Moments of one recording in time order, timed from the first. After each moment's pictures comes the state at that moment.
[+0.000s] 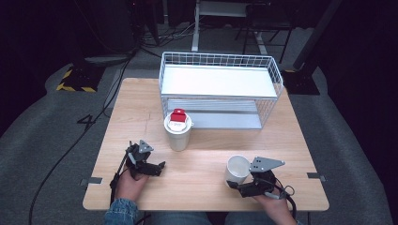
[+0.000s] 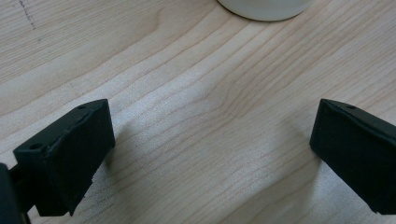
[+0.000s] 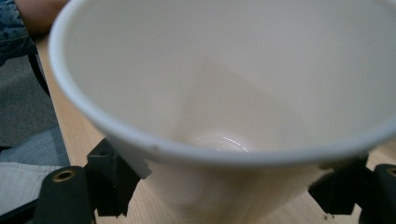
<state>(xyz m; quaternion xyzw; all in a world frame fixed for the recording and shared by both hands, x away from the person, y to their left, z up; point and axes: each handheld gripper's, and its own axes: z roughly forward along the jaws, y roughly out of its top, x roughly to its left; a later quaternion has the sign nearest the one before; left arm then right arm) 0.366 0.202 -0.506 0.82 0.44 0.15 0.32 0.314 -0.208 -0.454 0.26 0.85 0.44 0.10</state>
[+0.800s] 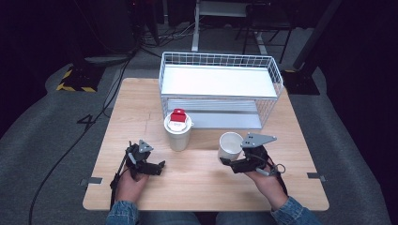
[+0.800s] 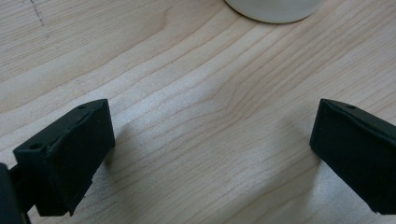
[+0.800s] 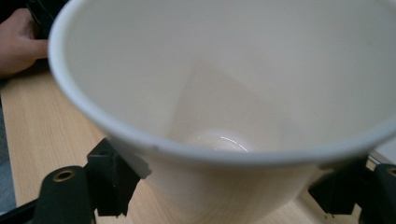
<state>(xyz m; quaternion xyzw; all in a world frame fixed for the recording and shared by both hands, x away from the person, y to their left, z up) 0.366 0.201 -0.506 0.81 0.46 0.16 0.32 0.363 -0.181 -0.413 0.26 0.85 0.44 0.13</state>
